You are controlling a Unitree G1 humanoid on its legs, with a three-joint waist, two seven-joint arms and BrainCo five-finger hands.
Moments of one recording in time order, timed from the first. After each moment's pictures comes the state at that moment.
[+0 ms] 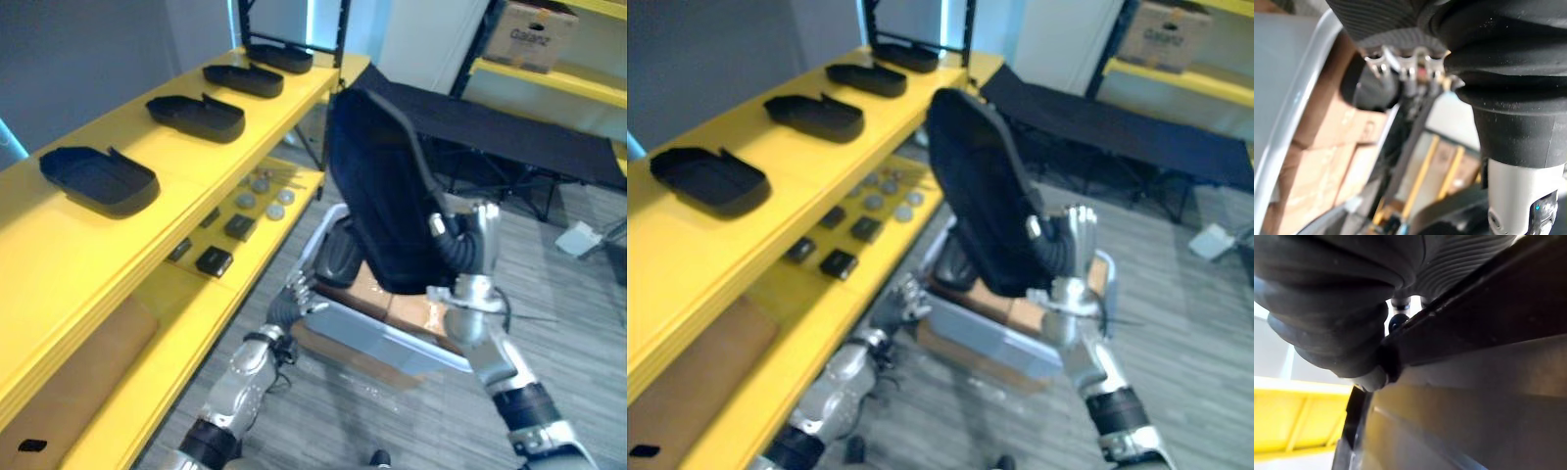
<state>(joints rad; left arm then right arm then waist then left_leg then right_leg) -0.13 0.17 -0.40 0.20 -0.53 0.02 0.00 -0.22 -0.39 0.23 0.09 -0.57 -0.33 -0.74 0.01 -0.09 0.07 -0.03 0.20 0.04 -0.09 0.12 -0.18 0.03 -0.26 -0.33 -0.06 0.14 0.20</state>
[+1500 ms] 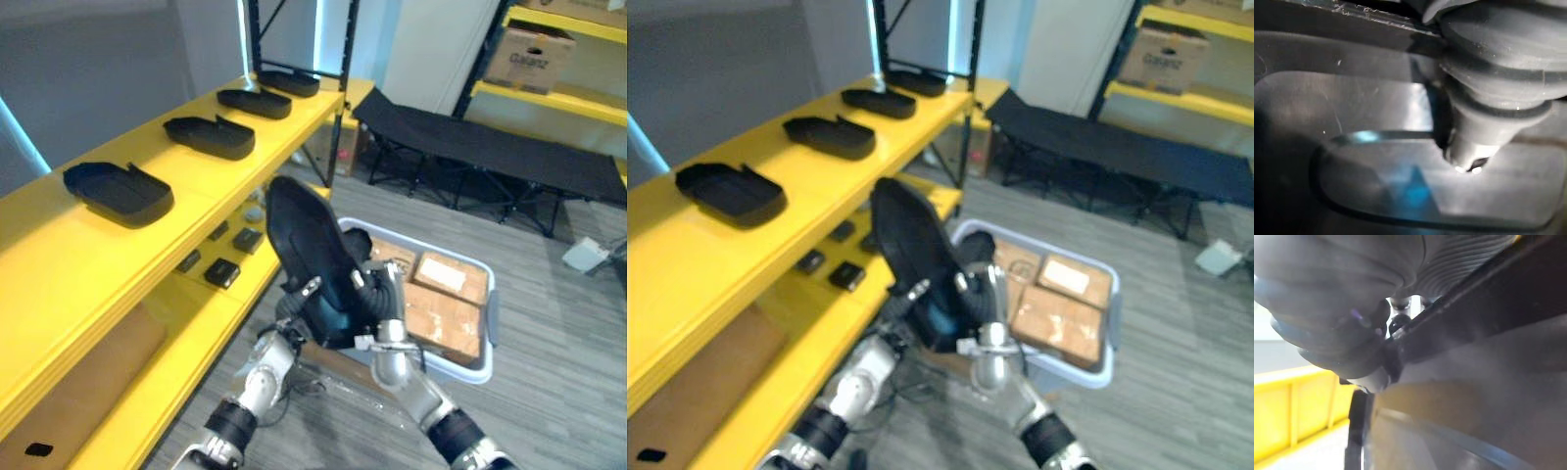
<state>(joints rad) -0.24 0.07 -0.40 0.40 -1.03 -0.06 0.10 -0.19 -0.16 0.50 0.33 -0.44 -0.37 -0.81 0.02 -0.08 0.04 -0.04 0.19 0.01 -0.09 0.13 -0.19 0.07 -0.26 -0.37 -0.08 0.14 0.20</state>
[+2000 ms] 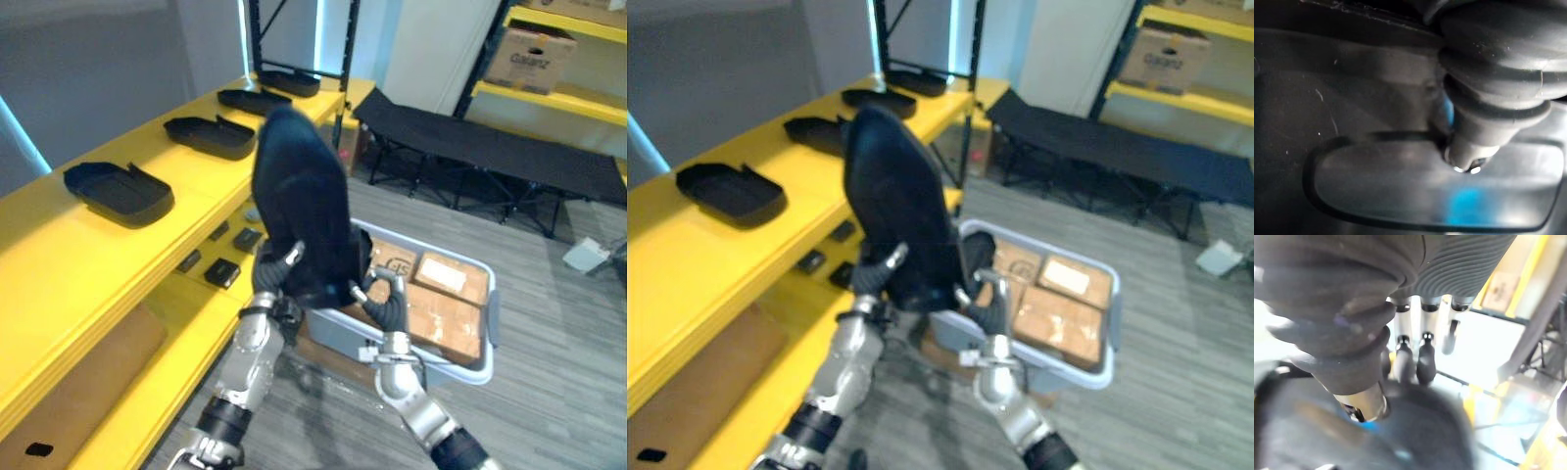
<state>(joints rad) -0.20 0.07 -0.27 0.05 -0.34 -0.30 0.26 -0.06 -0.16 0.47 0.20 -0.19 -0.45 -0.68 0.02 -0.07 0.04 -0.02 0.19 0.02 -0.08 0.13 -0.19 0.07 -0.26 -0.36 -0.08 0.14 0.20</state>
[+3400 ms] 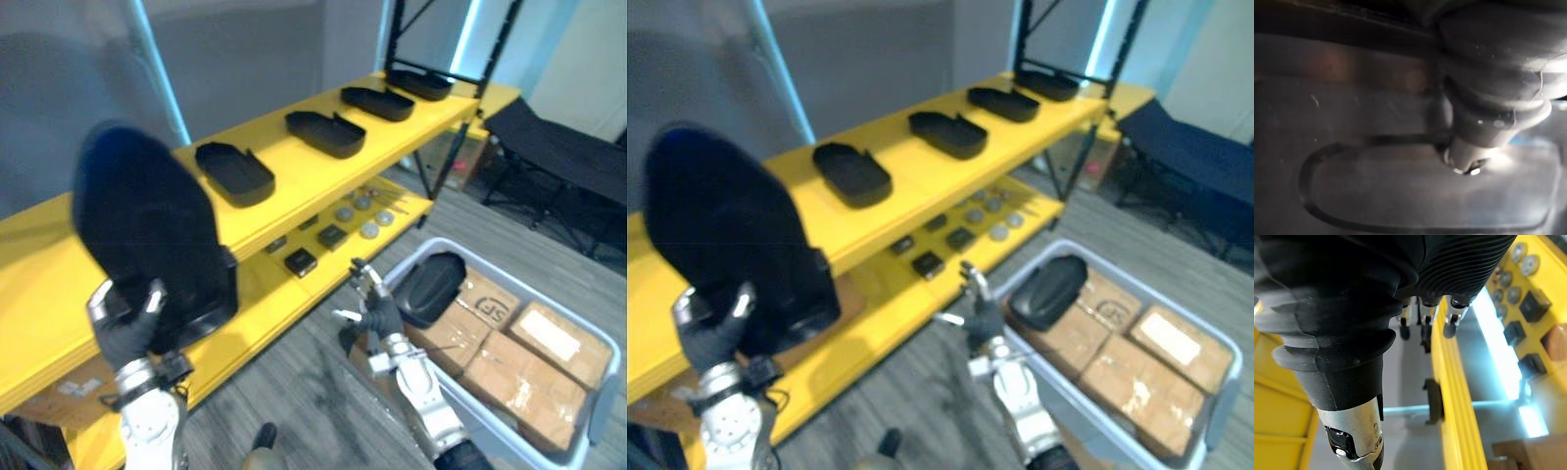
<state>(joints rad) 0.36 0.03 0.24 -0.37 -0.09 -0.29 0.41 -0.05 -0.14 0.37 0.22 0.21 -0.35 -0.14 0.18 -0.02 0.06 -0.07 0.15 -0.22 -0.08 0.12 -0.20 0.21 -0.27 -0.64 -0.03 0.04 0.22</state>
